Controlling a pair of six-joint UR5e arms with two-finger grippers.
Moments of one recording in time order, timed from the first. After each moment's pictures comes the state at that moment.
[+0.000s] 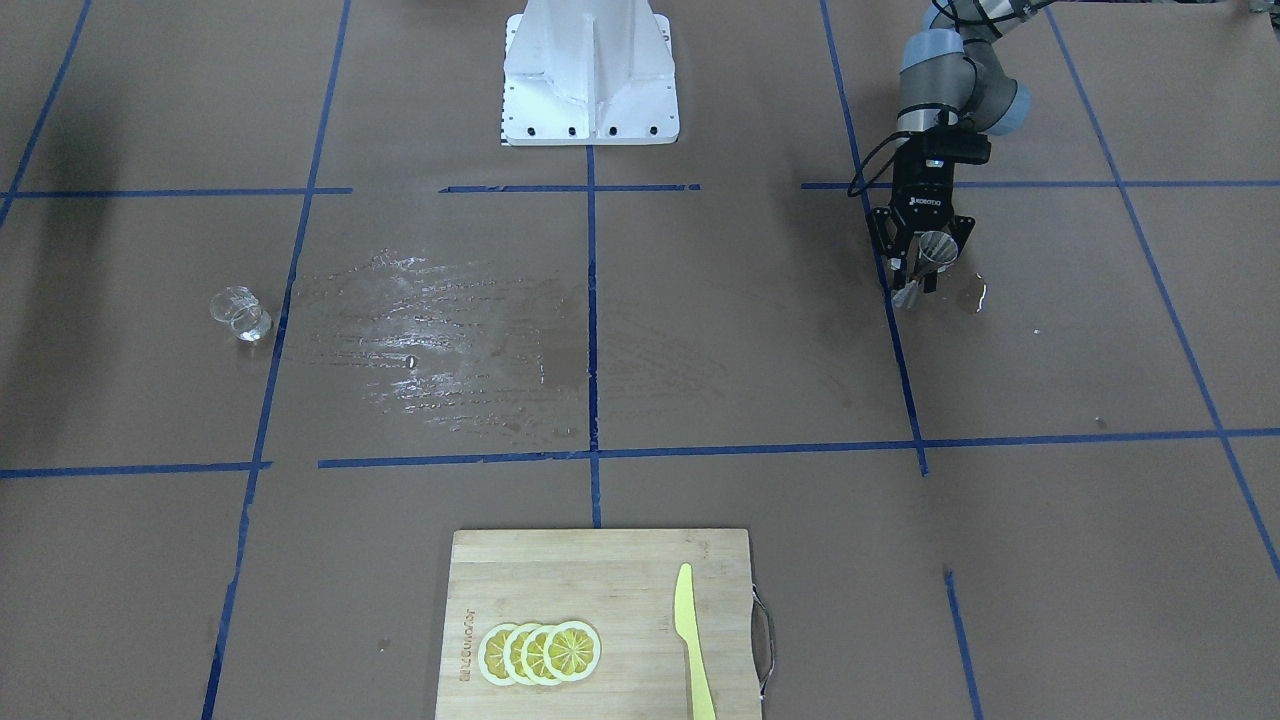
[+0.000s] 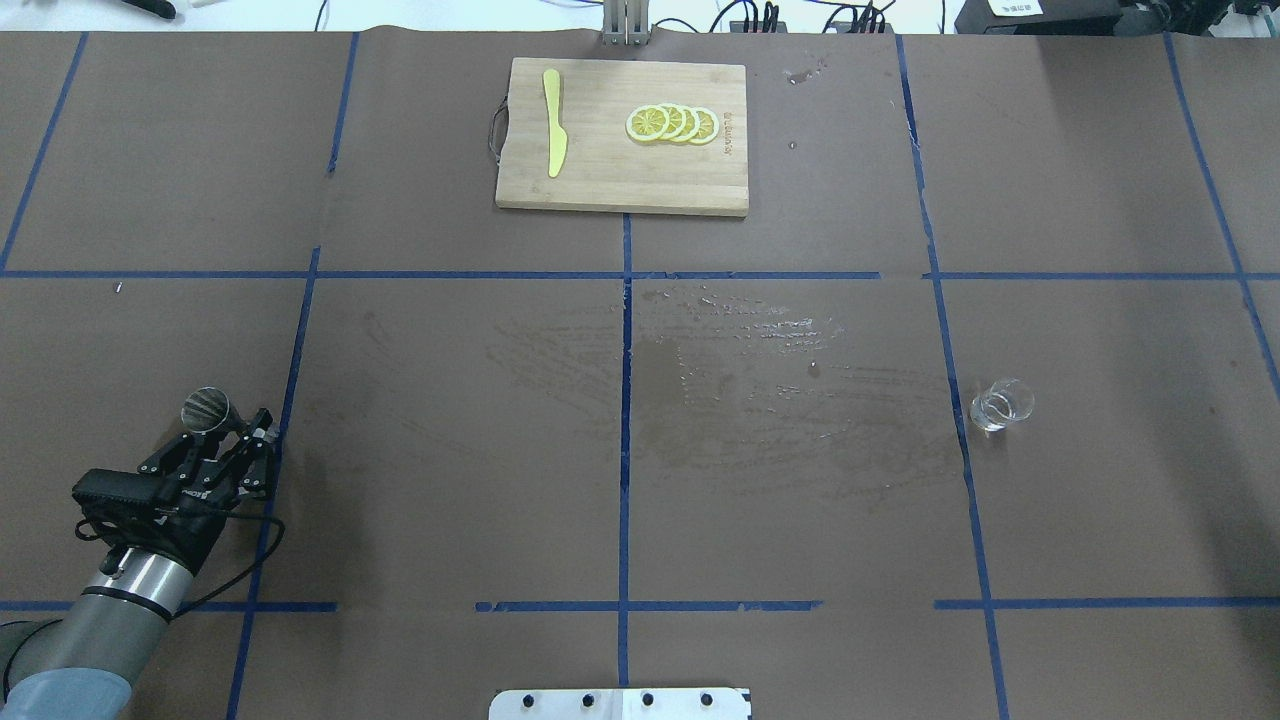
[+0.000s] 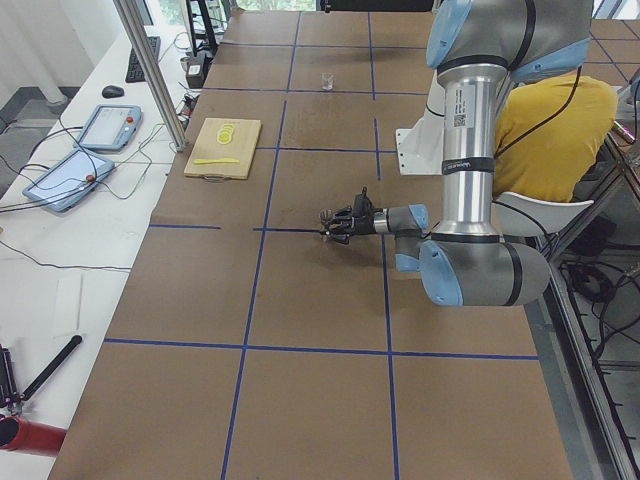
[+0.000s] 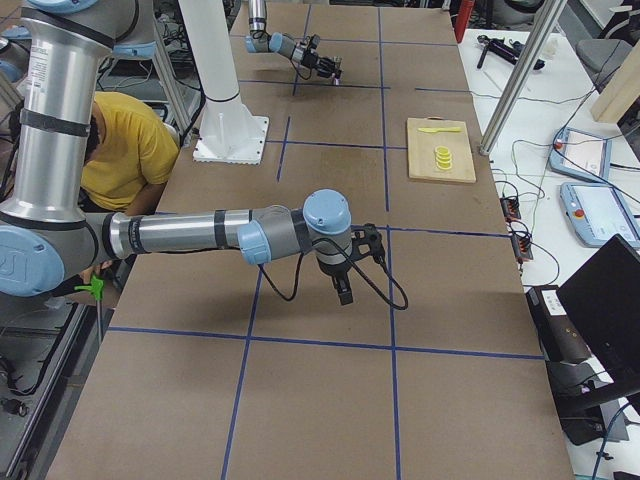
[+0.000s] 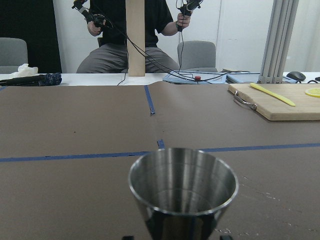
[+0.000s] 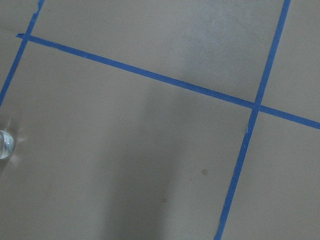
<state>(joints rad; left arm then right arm) -0.08 -1.48 -1.57 -2.85 -0.46 -1.16 1.46 -1.79 1.89 -1.37 2.39 -0.02</state>
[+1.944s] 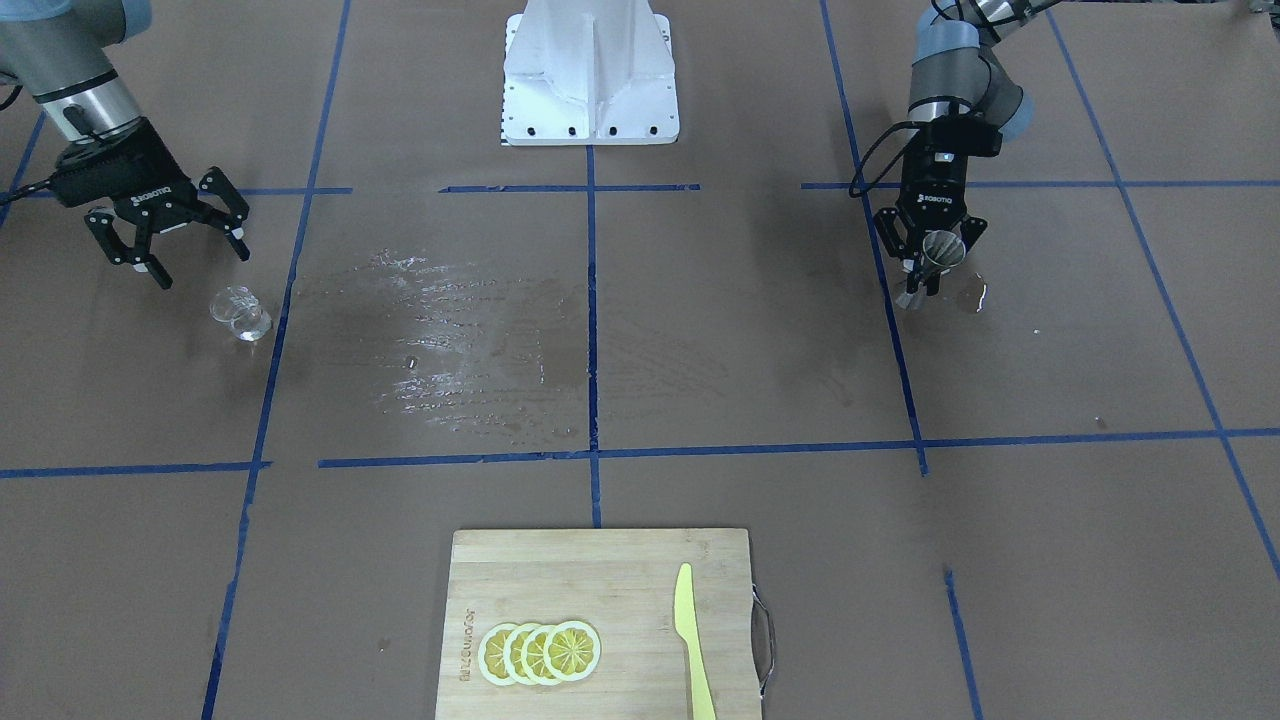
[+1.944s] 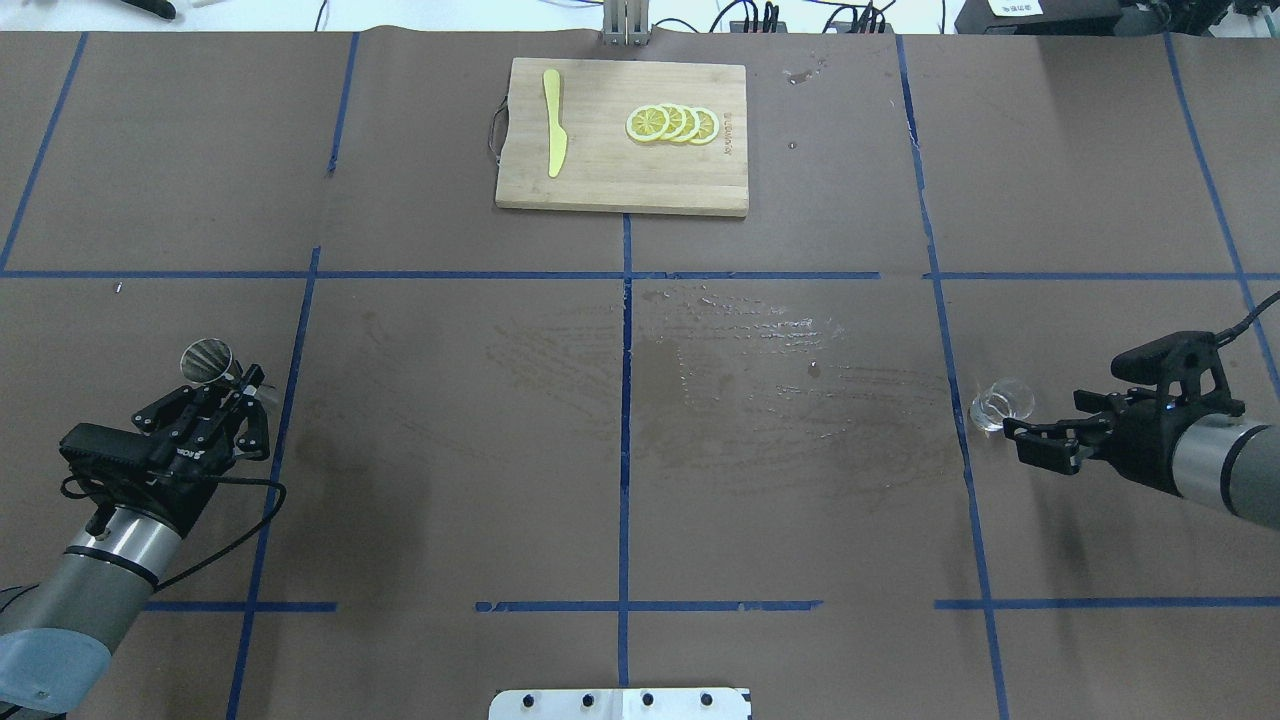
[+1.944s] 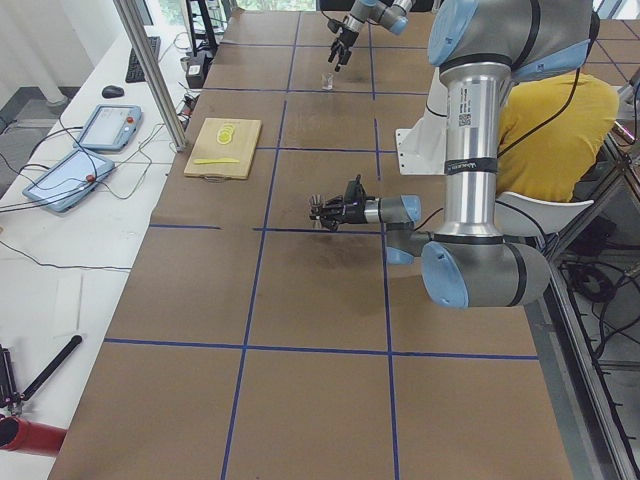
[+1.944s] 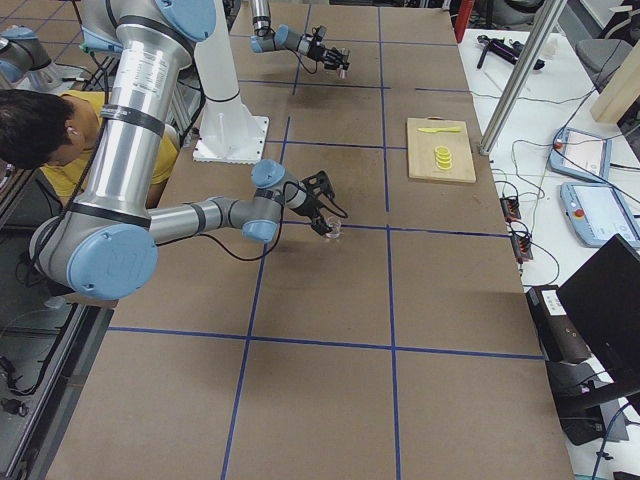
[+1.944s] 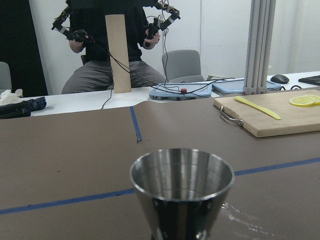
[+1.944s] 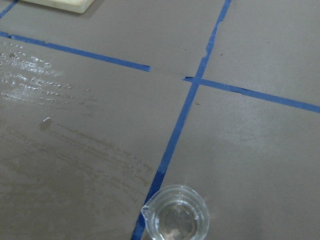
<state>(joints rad) -0.17 -1.49 -1.63 -2.96 -0.53 -0.90 0.47 -1.89 1.94 -0.52 1.45 0.94</state>
